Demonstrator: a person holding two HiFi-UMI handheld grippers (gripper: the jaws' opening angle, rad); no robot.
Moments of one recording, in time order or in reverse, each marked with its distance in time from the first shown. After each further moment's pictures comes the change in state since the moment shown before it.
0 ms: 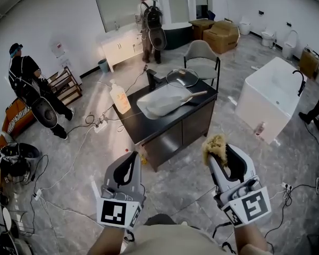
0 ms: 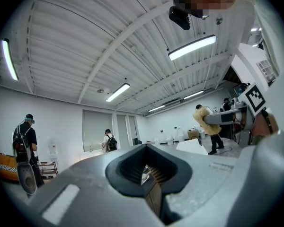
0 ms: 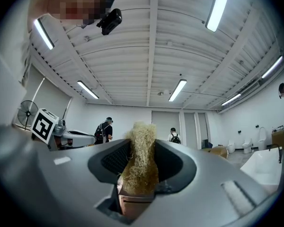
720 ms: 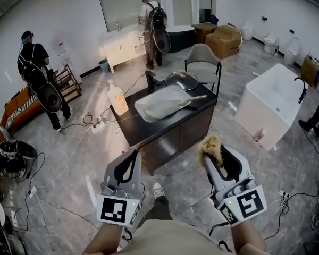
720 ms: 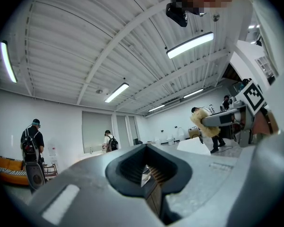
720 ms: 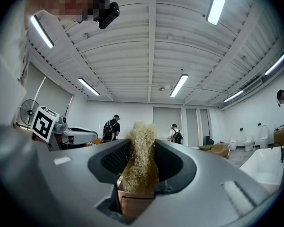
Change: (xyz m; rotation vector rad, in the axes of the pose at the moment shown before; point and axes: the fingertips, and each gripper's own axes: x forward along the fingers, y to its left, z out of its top) left arm 0.030 -0.008 -0.022 0.025 -0.004 0.004; right arm 0.020 -0.020 -0.036 0.008 0.047 0.026
